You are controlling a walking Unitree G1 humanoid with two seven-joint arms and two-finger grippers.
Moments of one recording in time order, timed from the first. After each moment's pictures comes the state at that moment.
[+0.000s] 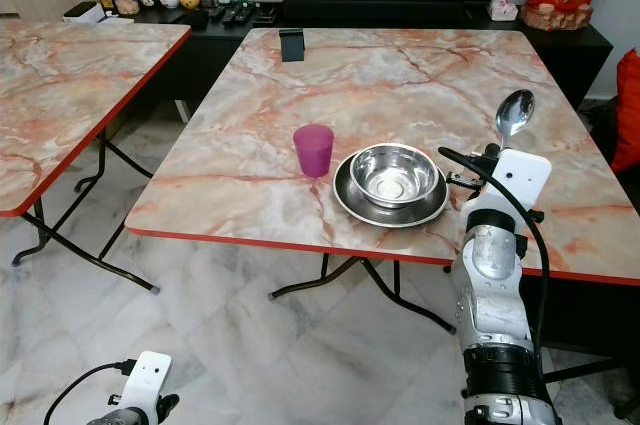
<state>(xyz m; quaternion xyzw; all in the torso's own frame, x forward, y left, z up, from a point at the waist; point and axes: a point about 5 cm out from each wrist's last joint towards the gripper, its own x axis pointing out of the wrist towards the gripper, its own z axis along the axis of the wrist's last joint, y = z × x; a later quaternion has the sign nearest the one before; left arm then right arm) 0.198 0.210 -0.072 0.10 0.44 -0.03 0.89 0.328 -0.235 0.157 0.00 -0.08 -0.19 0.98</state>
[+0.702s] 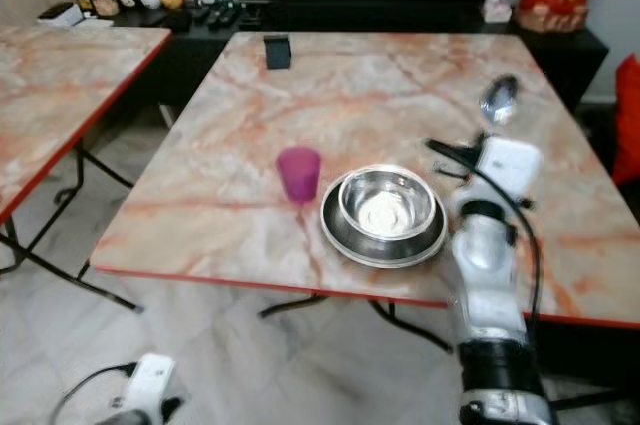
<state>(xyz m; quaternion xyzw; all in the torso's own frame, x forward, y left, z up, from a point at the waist) 0.197 0.198 -0.075 0.09 0.44 -0.04 0.89 0.328 -0.236 0.170 -0.01 -0.10 -0.20 0.97</state>
